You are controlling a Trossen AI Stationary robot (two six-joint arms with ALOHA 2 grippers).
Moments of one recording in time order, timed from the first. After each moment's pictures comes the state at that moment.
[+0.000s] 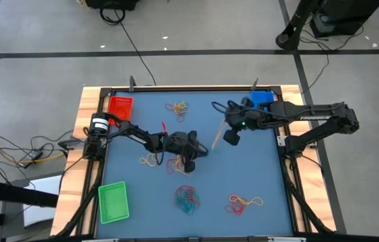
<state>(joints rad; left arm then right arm) 0.00 2.00 0.93 0.68 0.12 -0.05 -0.02 1.29 1.26 -0.96 0.39 0.34</state>
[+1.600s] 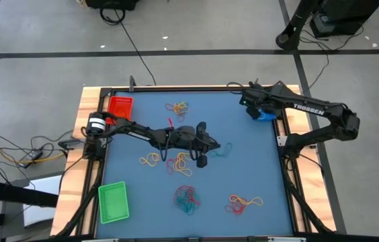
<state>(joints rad) 0.01 1.97 1.16 0.56 0.01 -0.01 -0.49 1.27 1.08 -1.32 0.77 0.39</state>
